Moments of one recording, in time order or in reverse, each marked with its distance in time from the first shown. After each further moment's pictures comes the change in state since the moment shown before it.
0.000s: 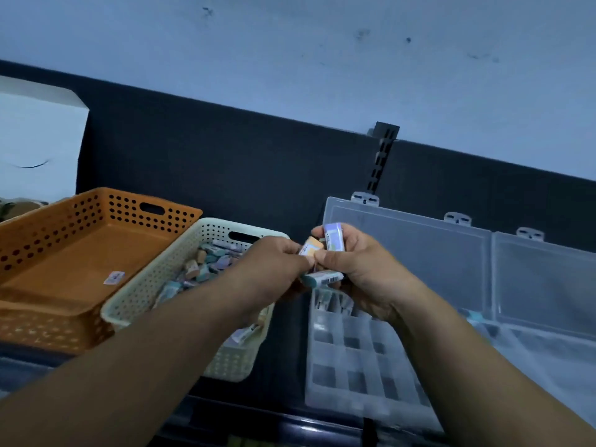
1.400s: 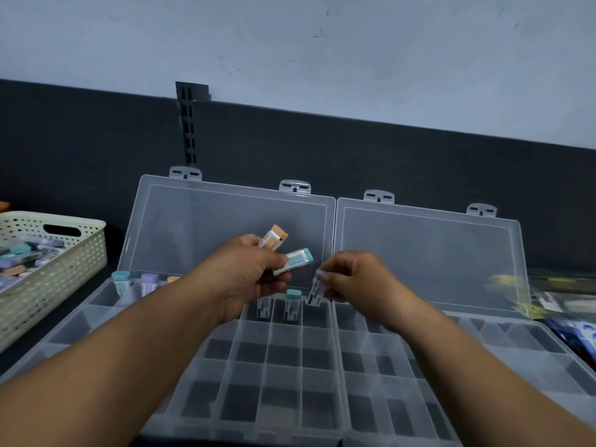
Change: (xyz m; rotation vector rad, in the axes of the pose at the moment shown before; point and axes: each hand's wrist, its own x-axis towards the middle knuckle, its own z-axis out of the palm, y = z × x) left_hand 0.071 0.036 0.288 -0.219 0.051 -0.144; right_hand -0.084 0.023 -0.320 -0.739 0.134 0.044
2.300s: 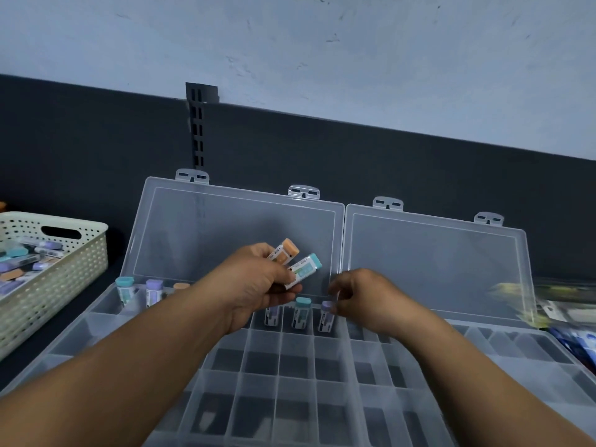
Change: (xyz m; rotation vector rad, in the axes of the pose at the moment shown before) left_hand 0.009 -0.004 -0.013 0.022 -0.083 -0.025; right_hand 0.011 0.002 0.006 -0.473 -0.094 0.073
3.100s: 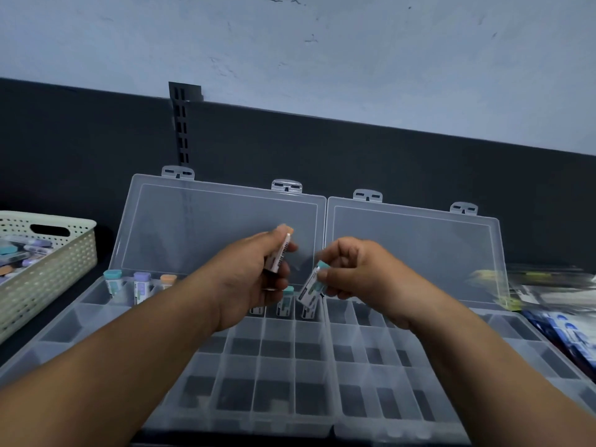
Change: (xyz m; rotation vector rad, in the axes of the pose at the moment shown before) left_hand -0.030 0.004 0.022 -0.028 -0.073 0.067; right_hand -0.046 -0.012 -0.030 0.629 0.055 -0.089
